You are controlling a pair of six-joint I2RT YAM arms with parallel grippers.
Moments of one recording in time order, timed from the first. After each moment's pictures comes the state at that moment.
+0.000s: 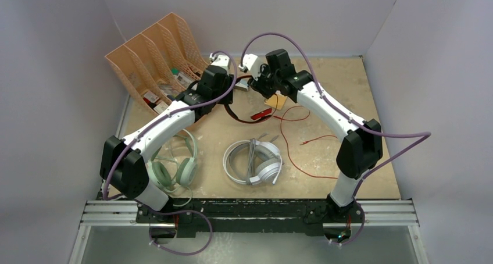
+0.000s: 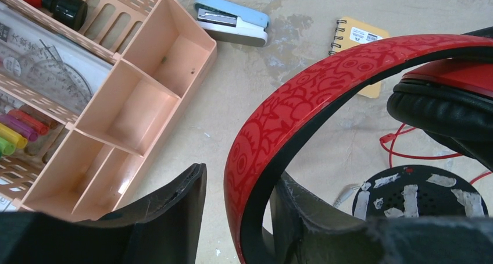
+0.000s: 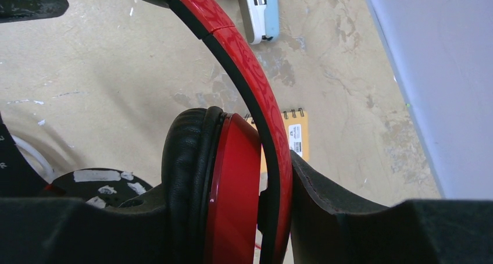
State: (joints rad) left arm -0.58 1.55 1.31 -0.36 -0.27 -0.31; right arm 0.56 1.77 1.64 -0.56 -0.06 -0.56
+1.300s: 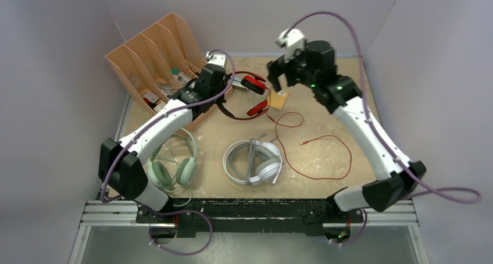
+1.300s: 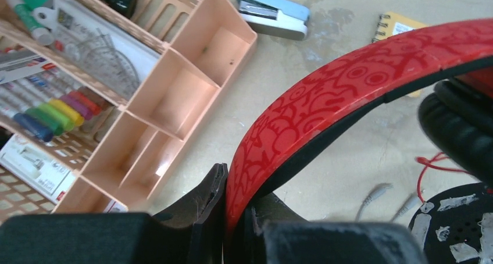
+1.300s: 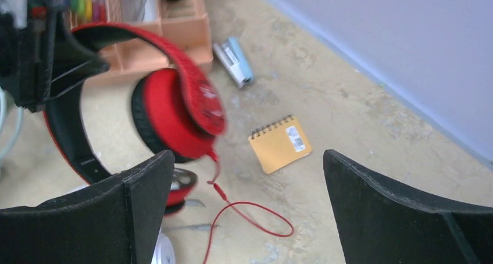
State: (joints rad) left arm -0.58 1.53 1.34 -0.45 -0.35 -0.29; right arm 0.53 1.45 1.60 -0.57 -0.01 -0.21
